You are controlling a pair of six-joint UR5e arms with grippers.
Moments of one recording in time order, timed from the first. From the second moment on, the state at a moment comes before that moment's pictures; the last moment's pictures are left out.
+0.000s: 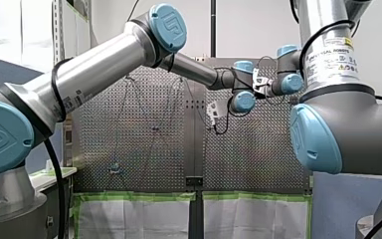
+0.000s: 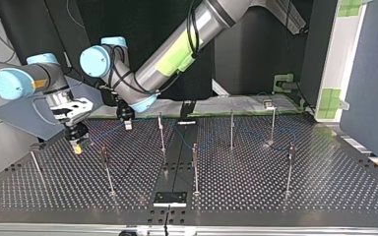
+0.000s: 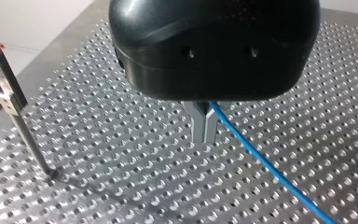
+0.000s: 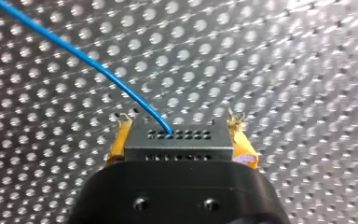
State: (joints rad) left arm -0.85 -2.48 -0.82 -2.99 -2.44 -1.82; right arm 1.73 -1.20 1.53 -0.32 1.13 1.86
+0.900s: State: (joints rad) left arm -0.85 -2.38 -0.80 -2.97 -2.47 -1.79; right arm 1.73 -1.36 1.53 -0.31 1.13 1.91
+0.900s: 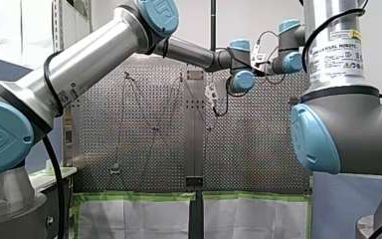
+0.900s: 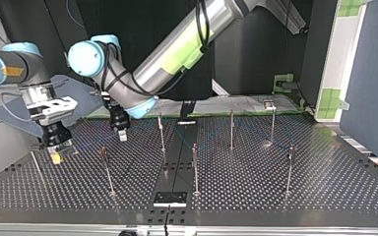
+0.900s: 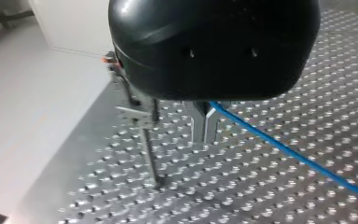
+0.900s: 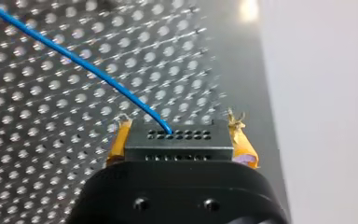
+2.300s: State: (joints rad) left arm -0.72 -2.38 -0.85 -2.83 -2.30 -1.76; right arm 1.72 -1.33 1.52 -0.37 1.08 1.92
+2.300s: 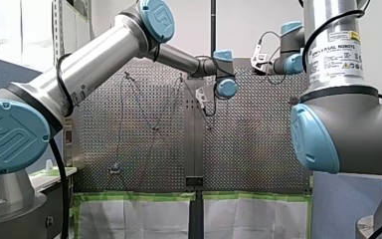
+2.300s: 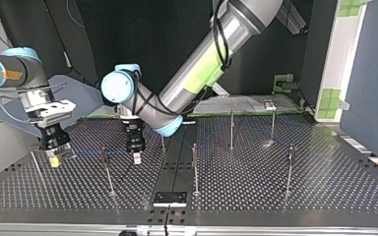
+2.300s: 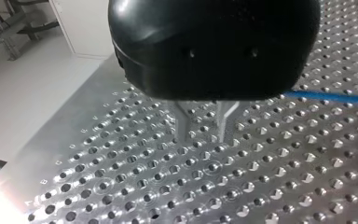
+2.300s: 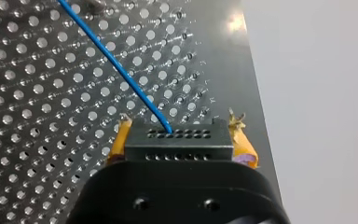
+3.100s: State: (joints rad) left arm -0.74 -2.36 -0.86 -2.97 -2.28 -1.85; right arm 1.71 -1.33 1.52 -0.37 1.08 1.91
